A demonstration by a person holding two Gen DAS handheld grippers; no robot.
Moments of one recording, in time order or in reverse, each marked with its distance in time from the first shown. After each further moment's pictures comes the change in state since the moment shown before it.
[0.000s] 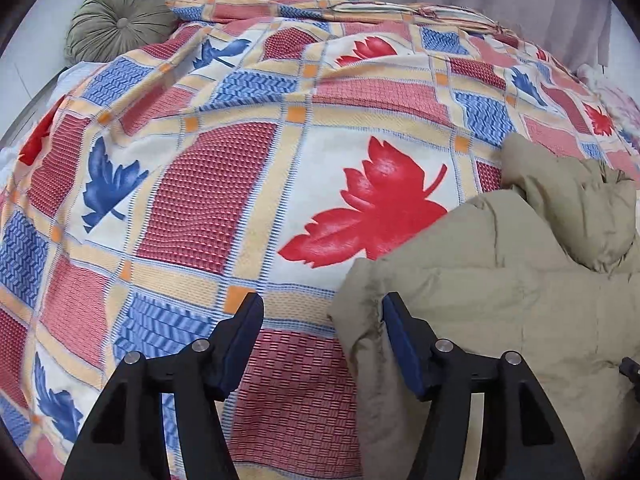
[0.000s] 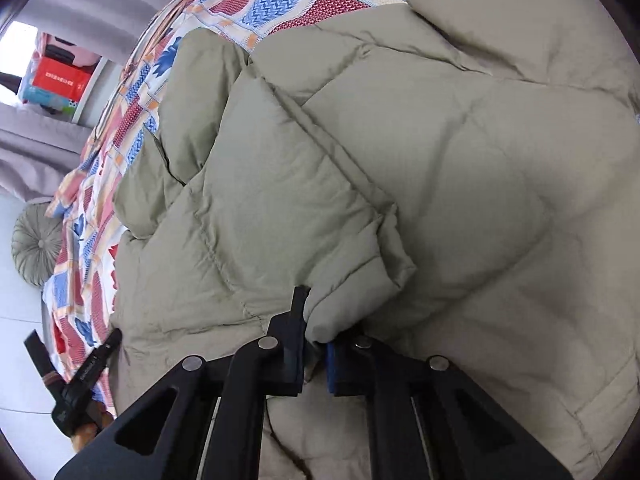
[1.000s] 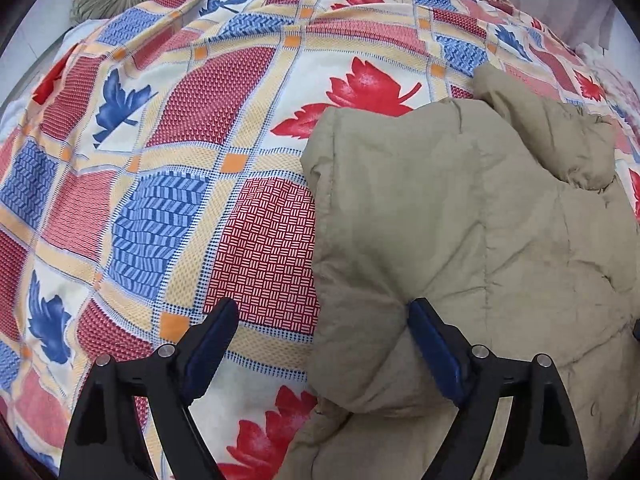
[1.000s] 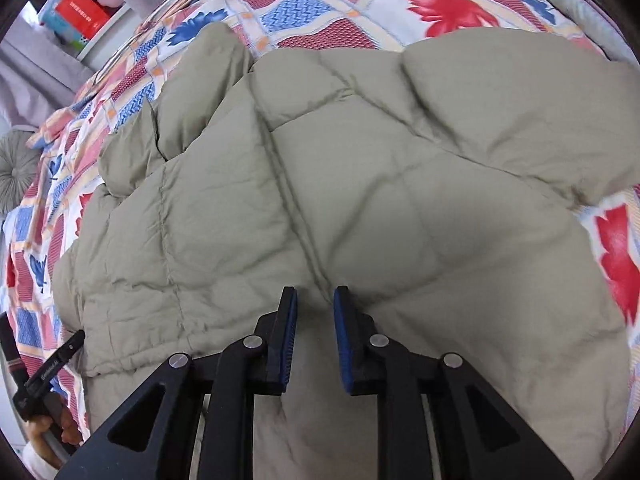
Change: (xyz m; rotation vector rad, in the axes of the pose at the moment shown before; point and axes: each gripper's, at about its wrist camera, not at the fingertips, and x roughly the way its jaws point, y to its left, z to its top) left arm -0.034 -0.021 -0.070 -0.013 0.134 -0.009; right arm -0.041 -0.010 0.009 -0.232 0.012 -0.144
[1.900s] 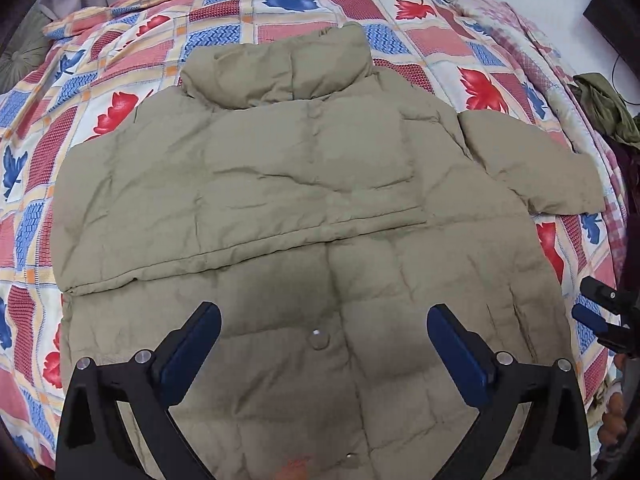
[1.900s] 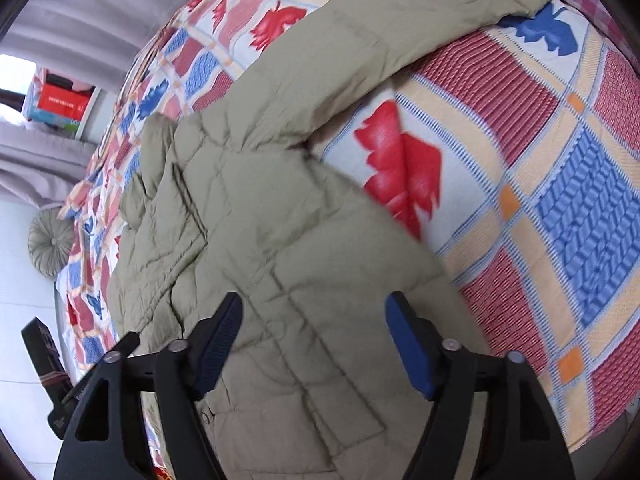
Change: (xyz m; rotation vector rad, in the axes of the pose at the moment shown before) left arm -0.088 -0.231 -0.072 0.238 0.070 -0.232; right arm -0.108 -0.171 -0.056 0.278 0.010 0.163
